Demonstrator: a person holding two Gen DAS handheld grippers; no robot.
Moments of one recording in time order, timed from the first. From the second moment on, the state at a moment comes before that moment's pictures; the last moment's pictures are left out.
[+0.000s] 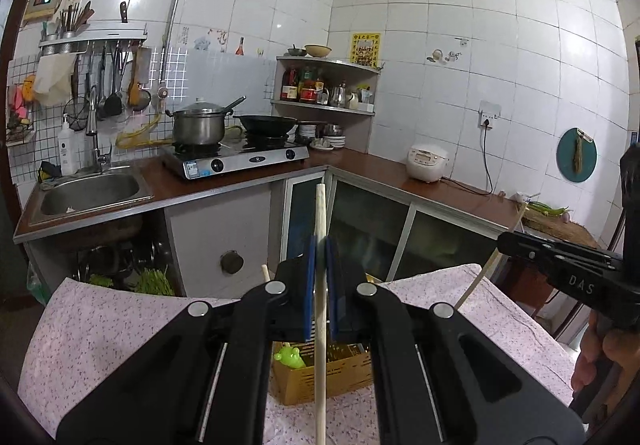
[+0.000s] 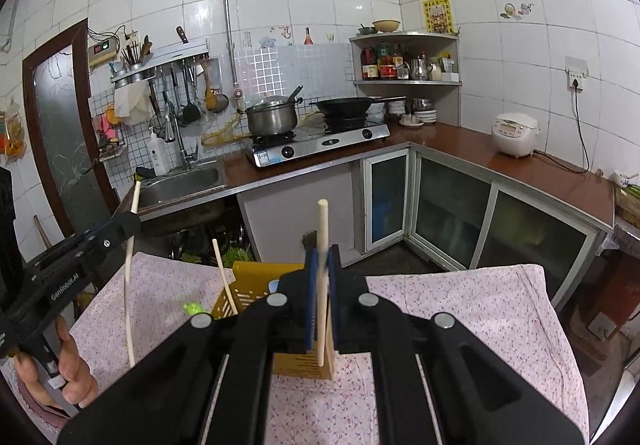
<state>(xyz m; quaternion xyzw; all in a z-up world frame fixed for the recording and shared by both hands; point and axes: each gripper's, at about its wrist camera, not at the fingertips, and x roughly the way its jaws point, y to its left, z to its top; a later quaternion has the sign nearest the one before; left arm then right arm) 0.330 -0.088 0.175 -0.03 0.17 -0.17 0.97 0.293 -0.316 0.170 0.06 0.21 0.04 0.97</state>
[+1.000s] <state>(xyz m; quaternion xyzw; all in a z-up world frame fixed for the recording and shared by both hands) 0.358 -0.101 0.208 -0.05 0.13 -0.18 0.97 0.315 -0.308 0.190 0.05 0.21 0.05 0.98</state>
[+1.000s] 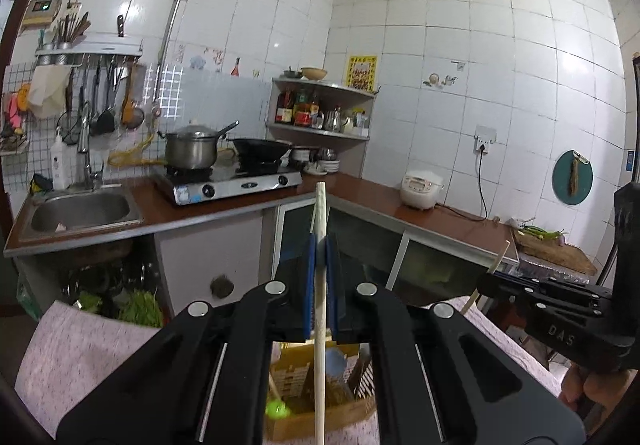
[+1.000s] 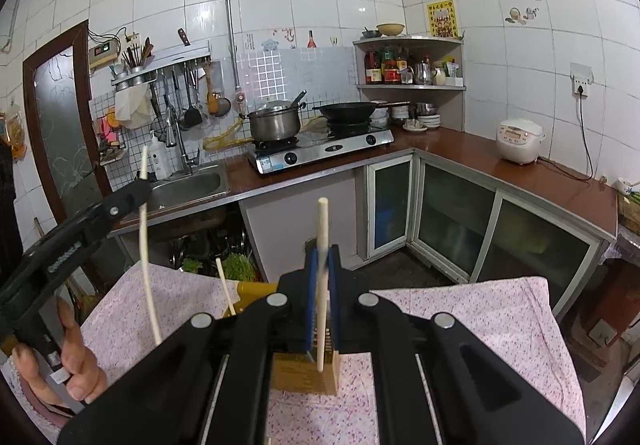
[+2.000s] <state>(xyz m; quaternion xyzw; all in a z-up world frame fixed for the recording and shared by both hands) 0.427 -0.111 0.164 -0.07 0.06 -0.17 0.98 0.370 -0.305 0.150 0.05 0.24 0.05 0.97</state>
